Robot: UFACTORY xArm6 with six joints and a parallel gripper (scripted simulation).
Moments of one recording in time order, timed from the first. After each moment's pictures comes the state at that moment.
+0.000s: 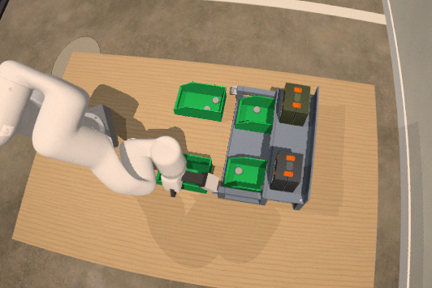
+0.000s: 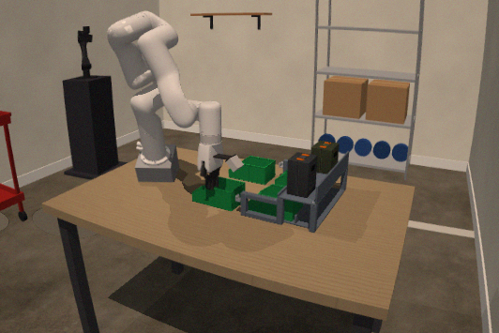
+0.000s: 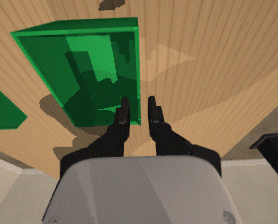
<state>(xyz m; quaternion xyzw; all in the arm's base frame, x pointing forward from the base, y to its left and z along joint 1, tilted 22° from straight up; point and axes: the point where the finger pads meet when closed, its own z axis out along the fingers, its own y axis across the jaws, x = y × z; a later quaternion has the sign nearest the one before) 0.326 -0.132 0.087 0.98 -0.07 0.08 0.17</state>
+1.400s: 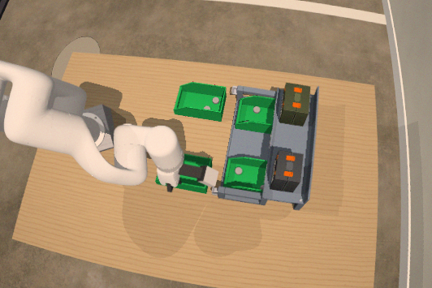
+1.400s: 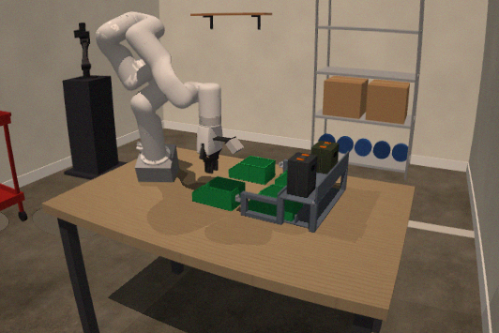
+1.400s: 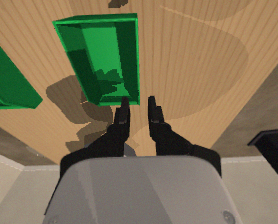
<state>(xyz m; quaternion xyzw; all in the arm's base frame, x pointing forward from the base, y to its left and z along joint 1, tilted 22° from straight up) 0.317 -0.110 0.144 0.98 -0.07 0.08 0.17</state>
